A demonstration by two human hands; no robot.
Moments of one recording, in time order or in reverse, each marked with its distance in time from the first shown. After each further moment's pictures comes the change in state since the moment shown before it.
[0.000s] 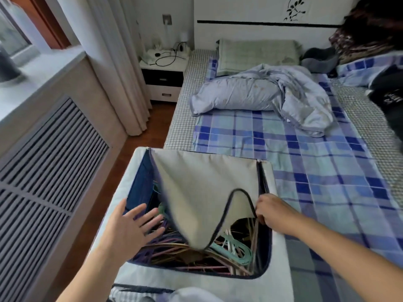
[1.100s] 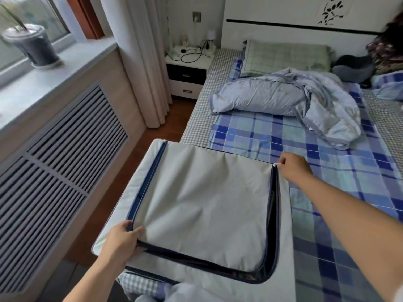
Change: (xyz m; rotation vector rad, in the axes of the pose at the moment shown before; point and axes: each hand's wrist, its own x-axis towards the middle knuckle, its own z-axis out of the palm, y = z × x) left_hand -0.021 -0.030 -0.049 0.741 0.432 0.296; right_hand 0.094 0.065 -0.070 0.272 0.381 0.549
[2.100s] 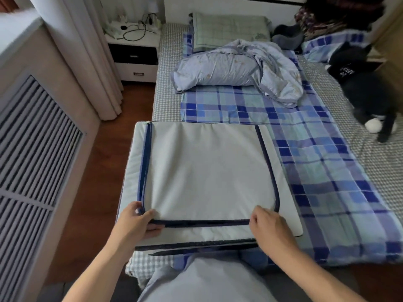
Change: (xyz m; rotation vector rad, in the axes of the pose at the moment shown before) left_hand 0.004 0.012 -0.051 0.033 -0.399 0.042; right_hand -0.334 -0.129 0.056 -0.028 -0.177 0.210
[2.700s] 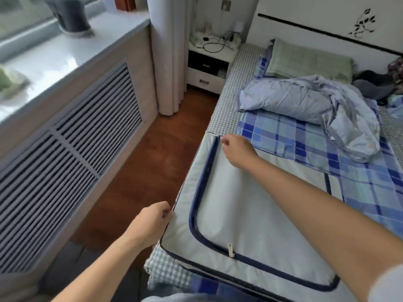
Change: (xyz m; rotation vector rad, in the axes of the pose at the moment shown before) left_hand 0.033 -0.008 -0.092 0.801 0.133 0.229; right_hand 0.210 -0.283 -0.058 0.028 0.037 -0.521
